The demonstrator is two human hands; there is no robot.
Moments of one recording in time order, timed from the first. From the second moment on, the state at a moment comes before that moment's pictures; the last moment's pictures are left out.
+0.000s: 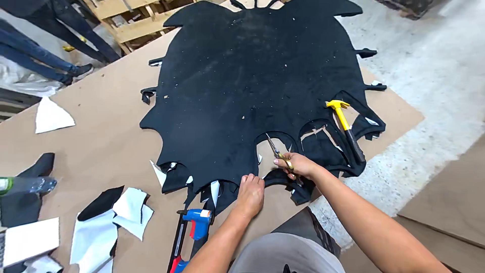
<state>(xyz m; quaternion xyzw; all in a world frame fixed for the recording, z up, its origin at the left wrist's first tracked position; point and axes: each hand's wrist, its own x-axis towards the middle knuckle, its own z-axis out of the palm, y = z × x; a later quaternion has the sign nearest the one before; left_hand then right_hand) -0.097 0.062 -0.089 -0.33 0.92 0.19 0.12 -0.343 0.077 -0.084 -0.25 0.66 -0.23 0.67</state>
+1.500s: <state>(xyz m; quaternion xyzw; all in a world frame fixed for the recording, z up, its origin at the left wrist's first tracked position) -0.101 0.096 -0.083 -0.83 0.46 0.33 0.03 -0.391 0.050 -0.063 -0.65 0.47 0.21 0.56</state>
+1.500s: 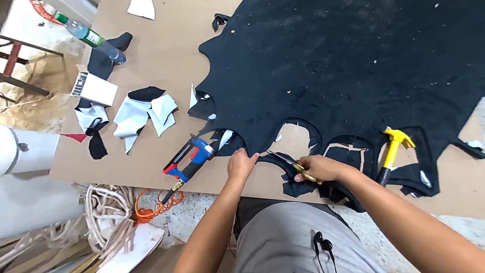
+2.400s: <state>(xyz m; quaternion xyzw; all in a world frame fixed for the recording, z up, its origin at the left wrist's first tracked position) -0.120 0.102 -0.071 -0.72 0.53 0.41 0.17 -0.583 0.115 -0.051 -0.45 0.85 -0.09 0.24</state>
